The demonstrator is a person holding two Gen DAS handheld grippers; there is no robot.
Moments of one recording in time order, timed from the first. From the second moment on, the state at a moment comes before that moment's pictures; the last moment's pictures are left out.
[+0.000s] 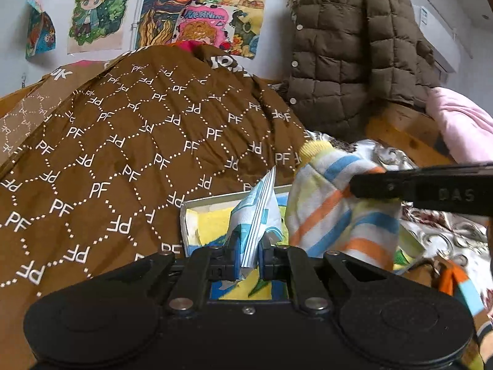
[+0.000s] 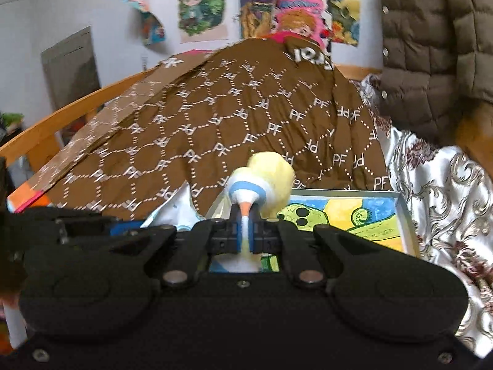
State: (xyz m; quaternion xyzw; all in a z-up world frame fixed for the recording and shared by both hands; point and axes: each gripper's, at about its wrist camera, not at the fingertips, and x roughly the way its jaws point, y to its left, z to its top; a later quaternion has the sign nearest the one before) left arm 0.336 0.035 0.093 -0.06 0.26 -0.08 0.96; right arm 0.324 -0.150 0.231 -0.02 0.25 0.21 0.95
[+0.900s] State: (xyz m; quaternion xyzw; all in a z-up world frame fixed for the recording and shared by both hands) left arm 0.388 0.028 0.019 -0.06 0.34 -0.09 0.93; right arm 0.404 -0.146 0.041 0.02 0.37 0.13 0.92
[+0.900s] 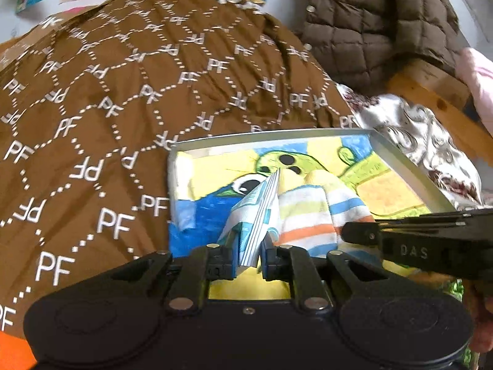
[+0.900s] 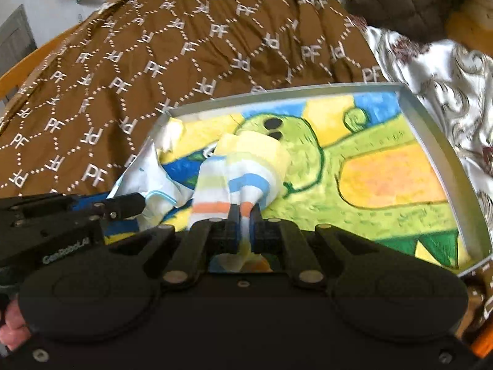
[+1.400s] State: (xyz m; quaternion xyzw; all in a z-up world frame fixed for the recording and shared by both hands) left arm 0.366 0.008 0.041 -0.03 0.30 -0.09 0.95; right arm 0.370 -0.188 0.052 0.04 0.34 0.12 0.93
